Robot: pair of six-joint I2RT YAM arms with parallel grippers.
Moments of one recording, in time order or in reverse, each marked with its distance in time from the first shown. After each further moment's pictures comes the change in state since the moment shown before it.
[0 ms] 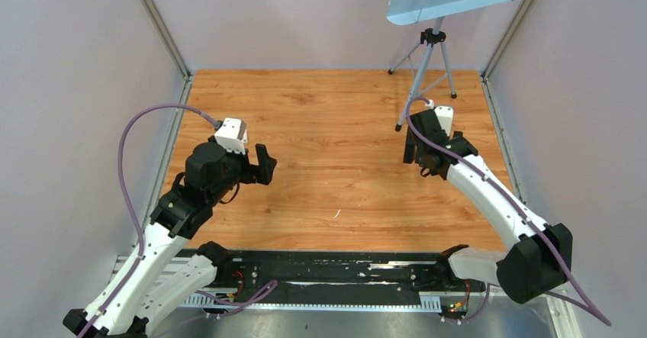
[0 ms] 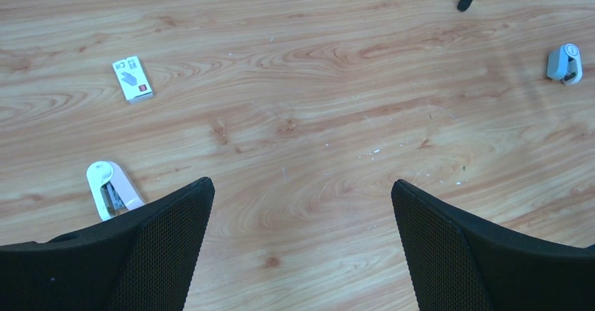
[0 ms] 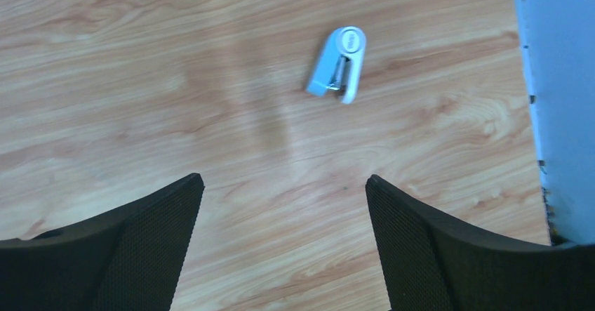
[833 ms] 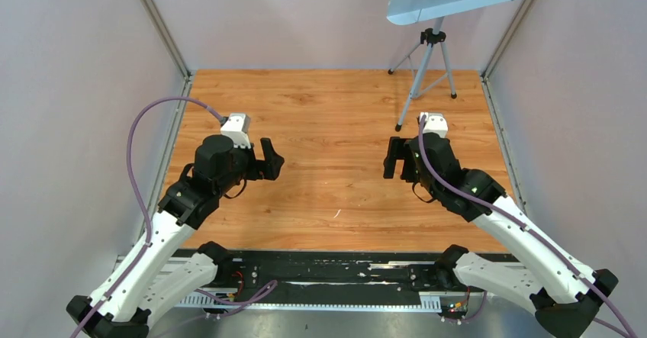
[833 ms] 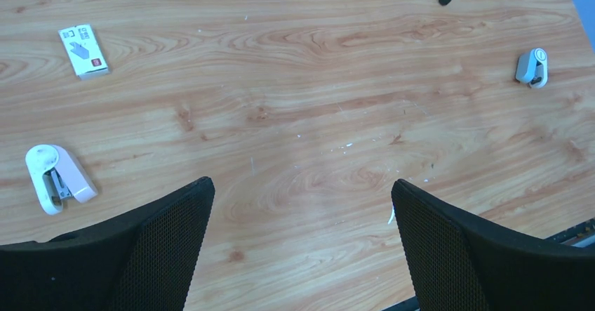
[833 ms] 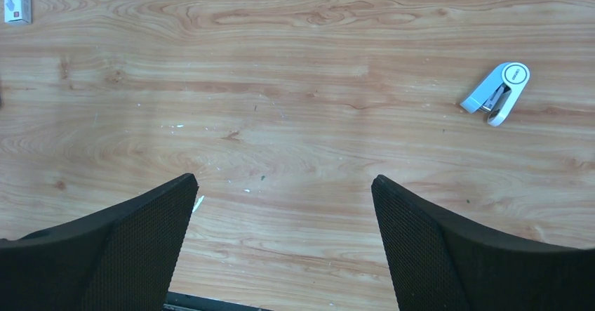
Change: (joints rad) left arm 0.000 0.079 0.022 0.004 0.043 -0.122; right arm 0.261 -0.311 -0.024 0.043 -0.136 0.055
